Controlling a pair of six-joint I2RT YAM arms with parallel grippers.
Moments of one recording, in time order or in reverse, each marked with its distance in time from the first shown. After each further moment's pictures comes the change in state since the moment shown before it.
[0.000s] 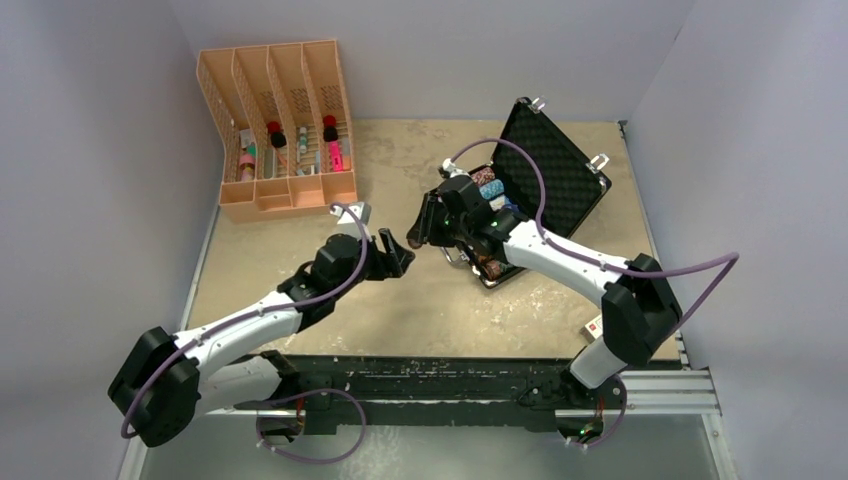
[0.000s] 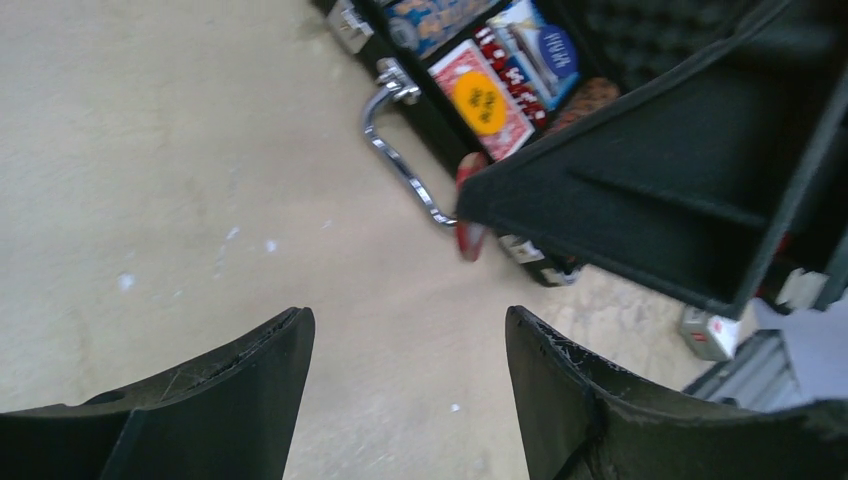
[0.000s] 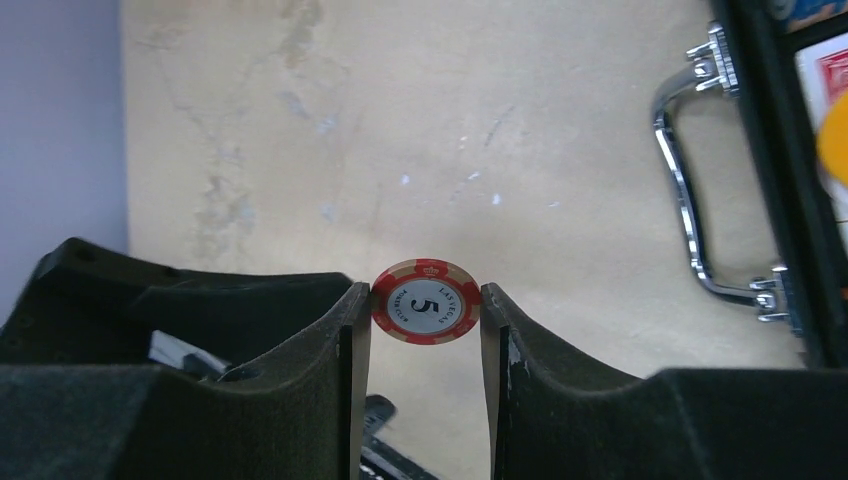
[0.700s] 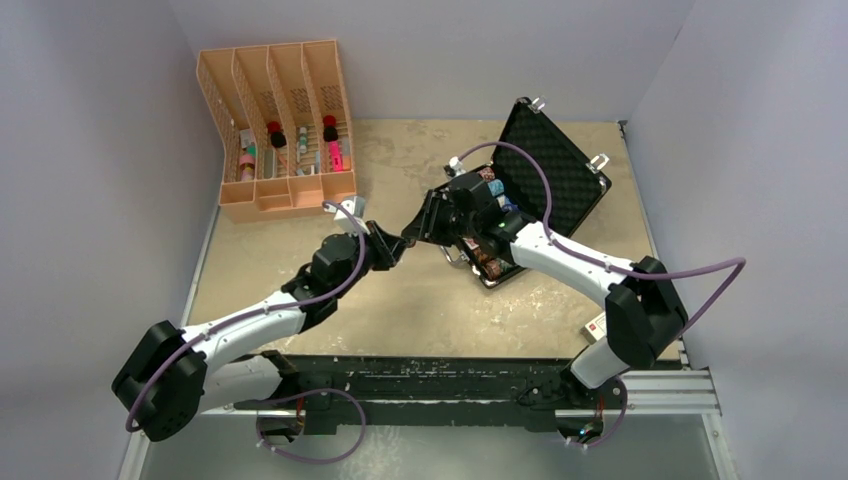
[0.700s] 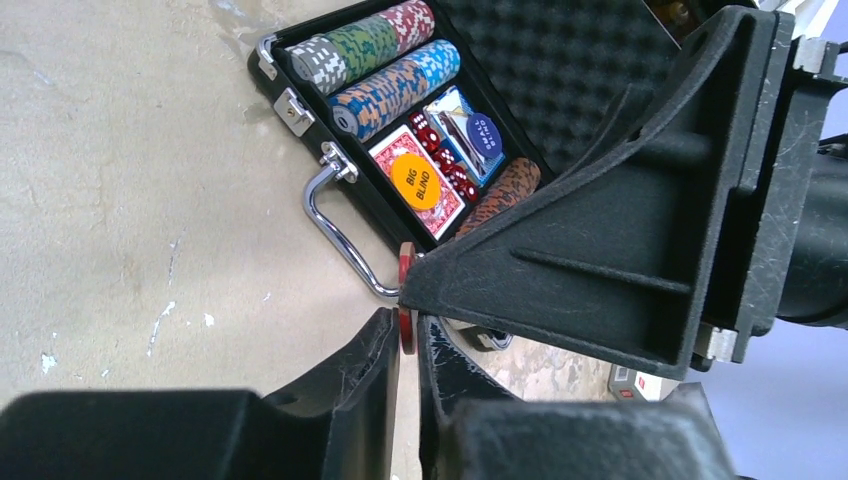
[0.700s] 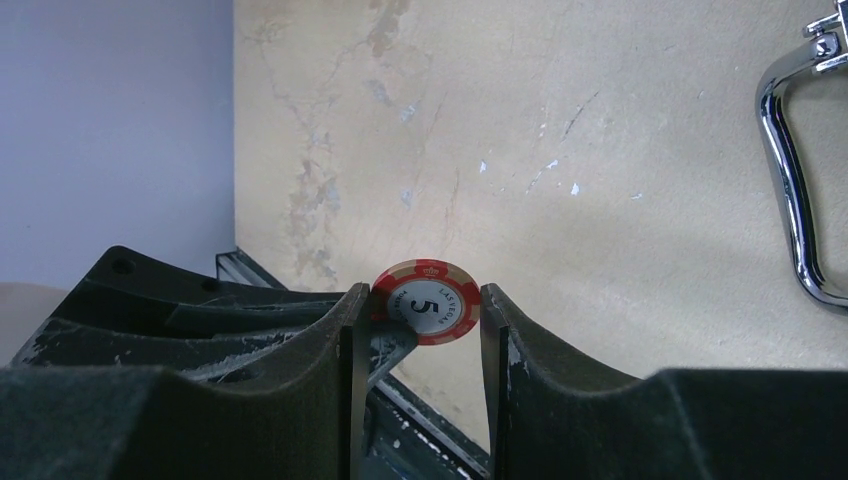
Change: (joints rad) left arm 0.000 0.042 -0.025 0.270 0.003 -0.075; right arm -0.038 -0.036 -0.066 0.133 -0.167 0.120
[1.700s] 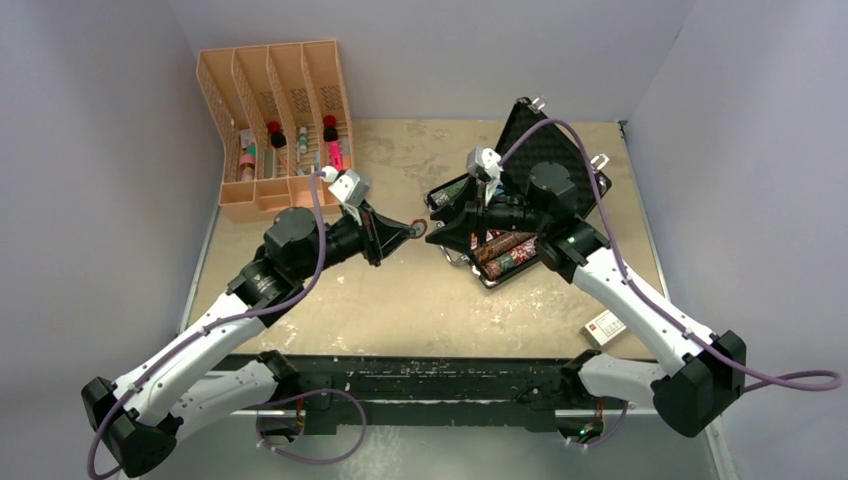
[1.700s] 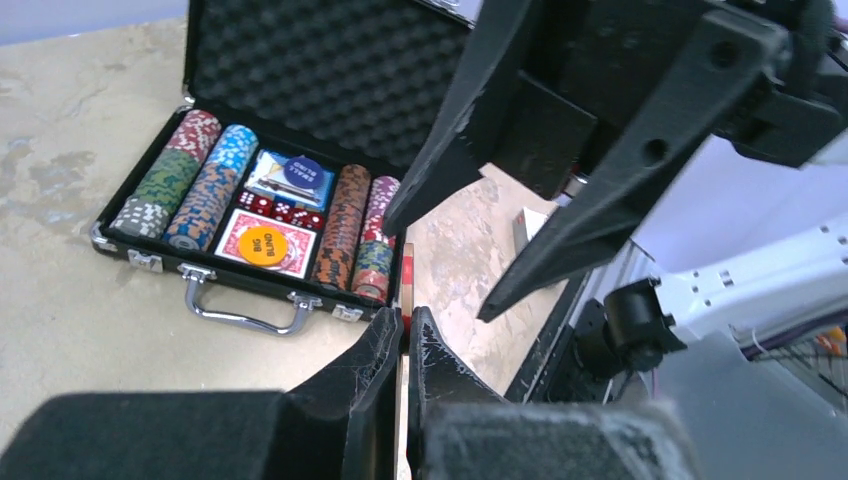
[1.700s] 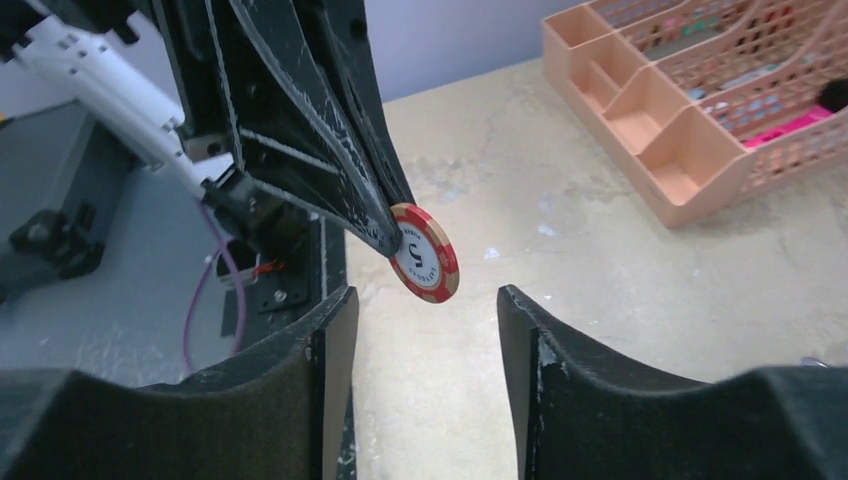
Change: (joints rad) left arm 0.002 -0.221 0.367 -0.424 0.382 0.362; right arm -0.164 -0.393 -0.099 0.219 -0.666 -0.721
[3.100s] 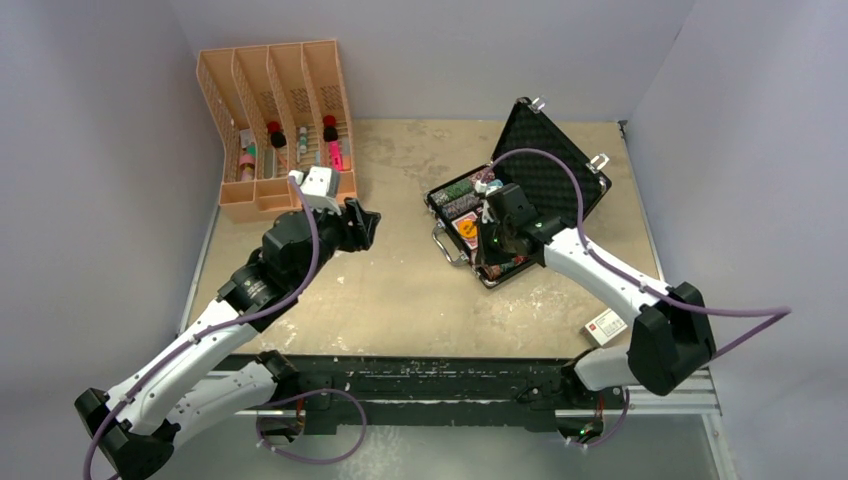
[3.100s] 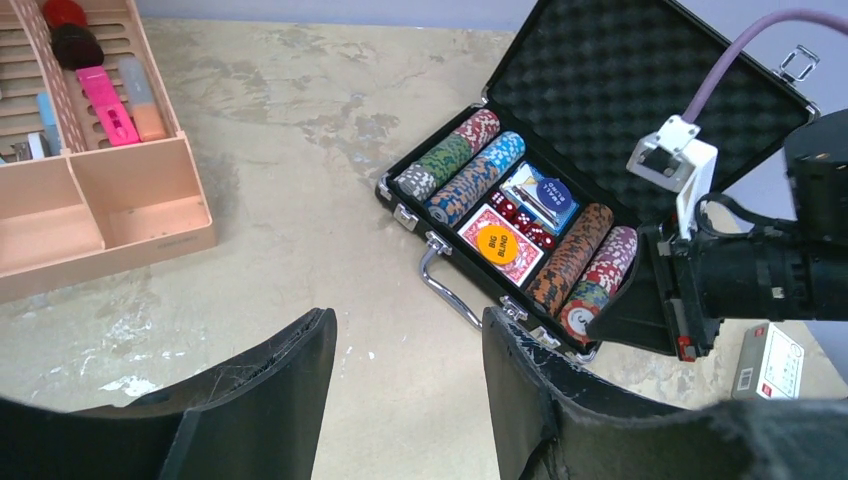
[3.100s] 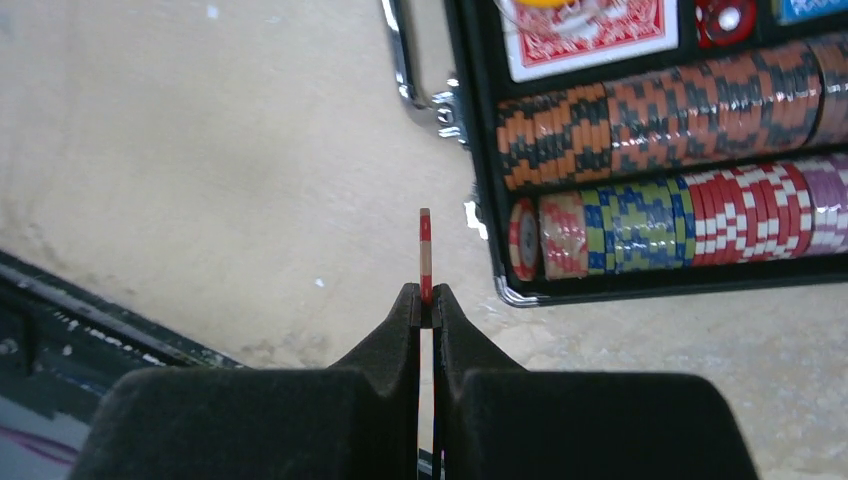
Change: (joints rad) left arm 0.006 -0.058 0.013 -0.208 -0.525 0.030; right arm 0.000 0.209 -0.004 -0.640 0.725 0.181
